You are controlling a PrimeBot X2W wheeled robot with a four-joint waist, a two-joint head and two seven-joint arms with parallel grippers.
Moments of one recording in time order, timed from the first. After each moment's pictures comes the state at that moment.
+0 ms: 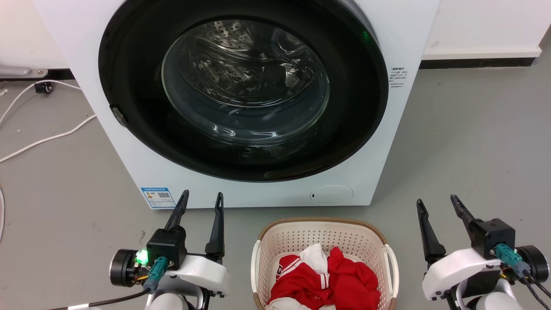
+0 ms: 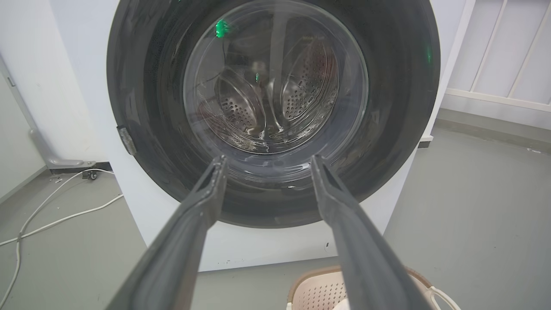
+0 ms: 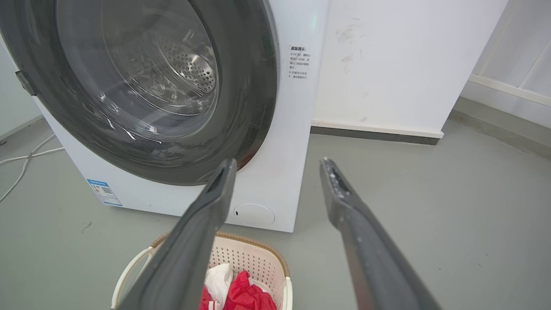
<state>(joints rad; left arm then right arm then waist) -0.12 0.05 -0.17 0.23 -0.10 0.02 -0.26 -0.07 -0.05 -0.02 0.18 -0.01 0.13 -0.10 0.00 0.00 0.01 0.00</state>
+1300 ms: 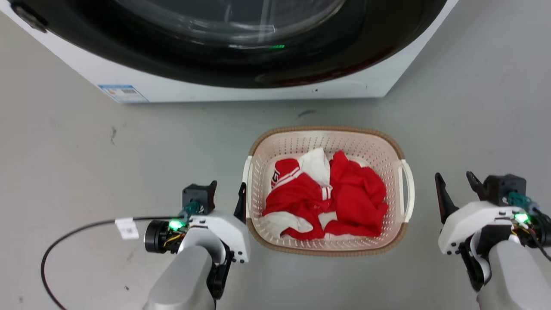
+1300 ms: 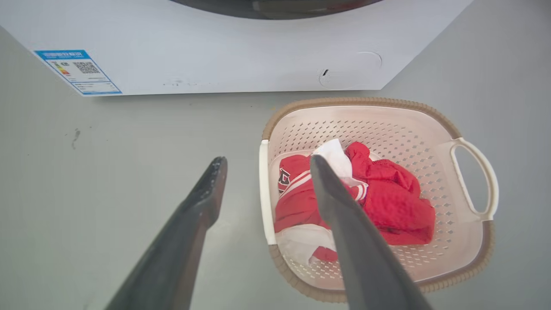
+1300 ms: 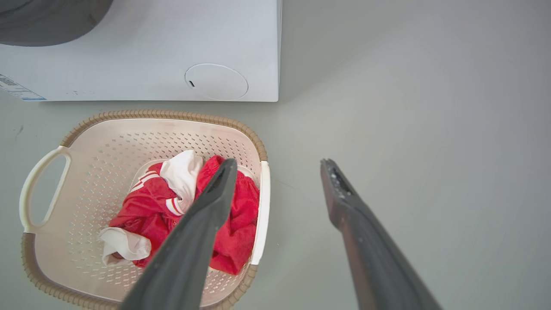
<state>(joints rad) -0.48 0.05 -0.38 0.79 -0.37 0.06 -0.25 -0.37 -0.12 -0.10 0.62 0.04 0.13 -0.12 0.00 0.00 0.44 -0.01</state>
